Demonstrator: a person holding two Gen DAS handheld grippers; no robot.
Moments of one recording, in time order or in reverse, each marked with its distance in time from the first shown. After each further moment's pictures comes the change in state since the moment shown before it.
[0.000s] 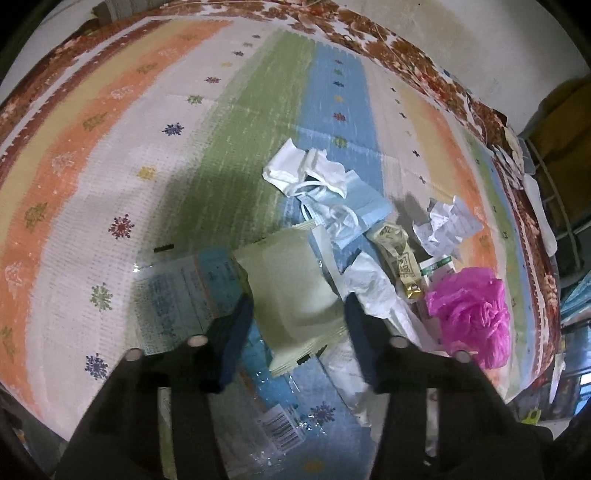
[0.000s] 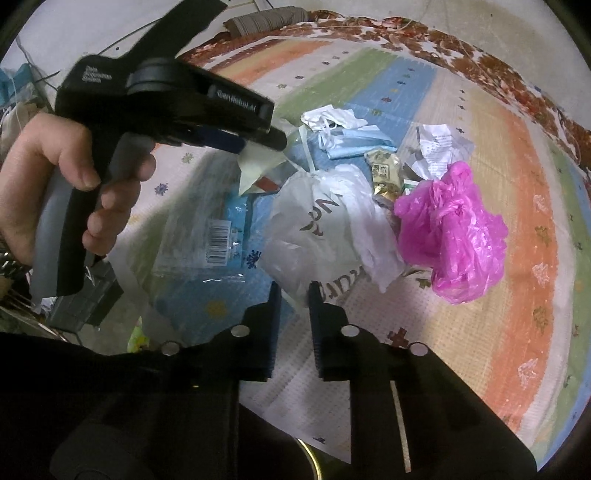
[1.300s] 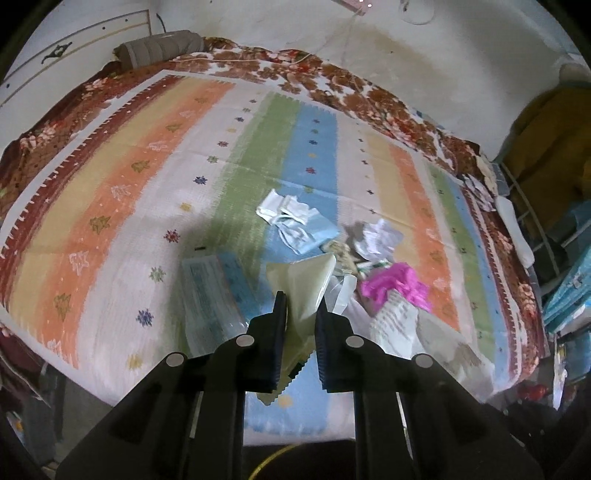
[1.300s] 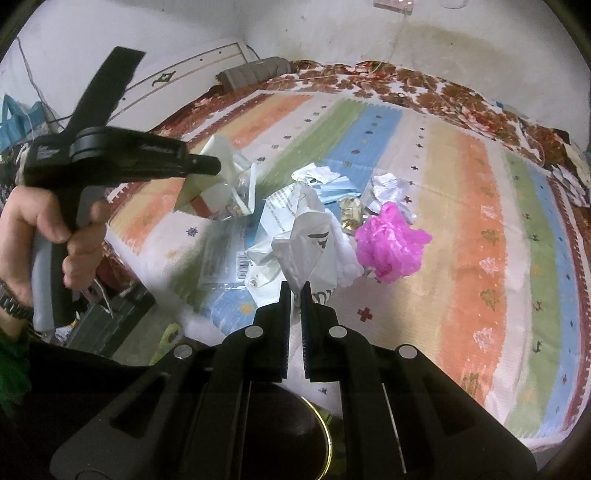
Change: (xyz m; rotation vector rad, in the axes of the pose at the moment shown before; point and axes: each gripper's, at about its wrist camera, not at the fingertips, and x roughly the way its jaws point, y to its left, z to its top) left arm -0.134 -0.031 -0.052 0.007 -0.185 -0.013; right arm -0.127 0.006 -0.025 0.076 -0.168 -0.034
